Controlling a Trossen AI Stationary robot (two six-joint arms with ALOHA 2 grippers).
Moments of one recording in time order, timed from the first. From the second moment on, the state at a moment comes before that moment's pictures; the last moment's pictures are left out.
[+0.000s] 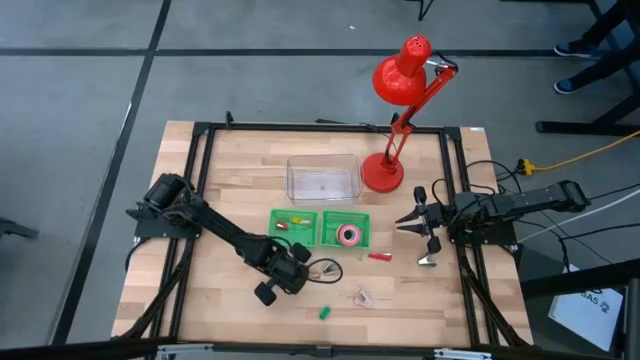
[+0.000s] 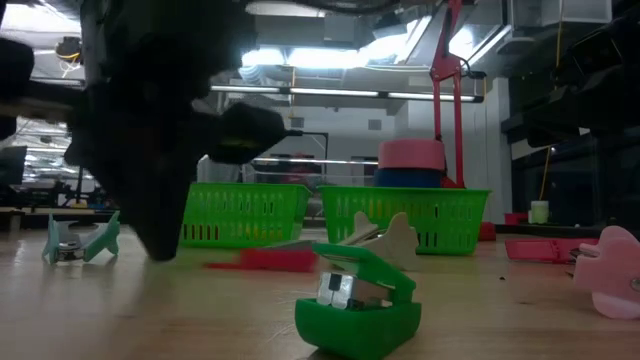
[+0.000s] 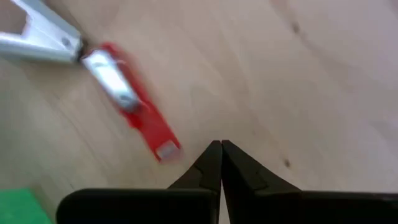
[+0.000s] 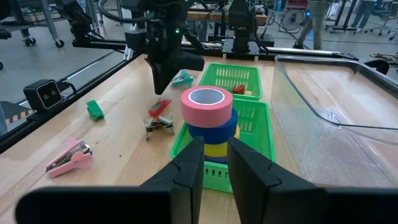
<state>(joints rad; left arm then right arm) -0.44 1.87 1.12 -0.43 -0.01 0.22 0.19 0.23 0.01 0.03 0.01 -0.01</state>
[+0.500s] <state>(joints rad) -0.43 1.87 1.13 -0.40 -0.06 0.13 0.19 0.23 0.01 0.03 0.01 -0.01</state>
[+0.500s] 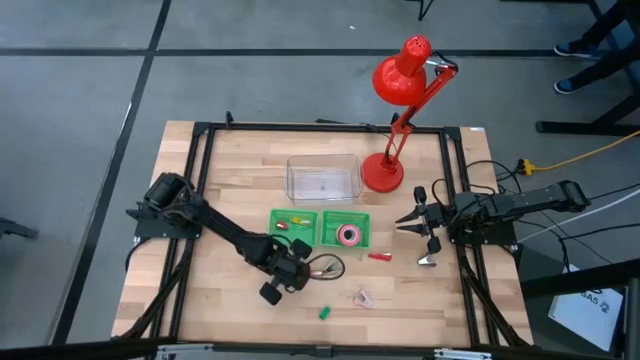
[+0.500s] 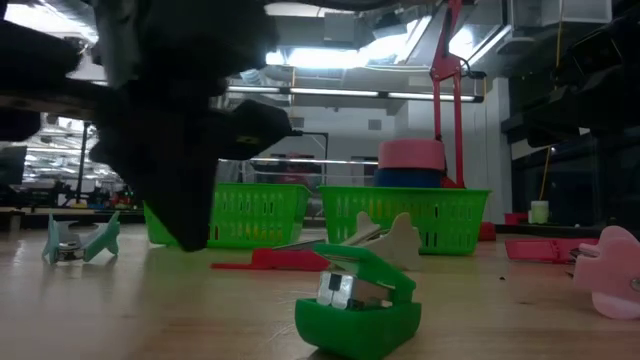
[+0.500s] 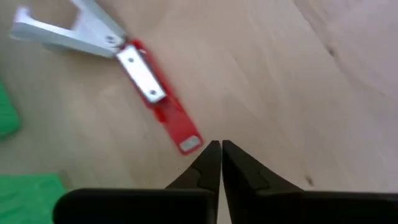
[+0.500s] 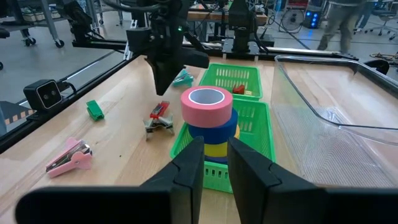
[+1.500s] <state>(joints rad) -0.38 1.94 1.13 -0.19 -0.13 -0.08 0.19 0.23 0.01 0.03 0.01 -0.01</state>
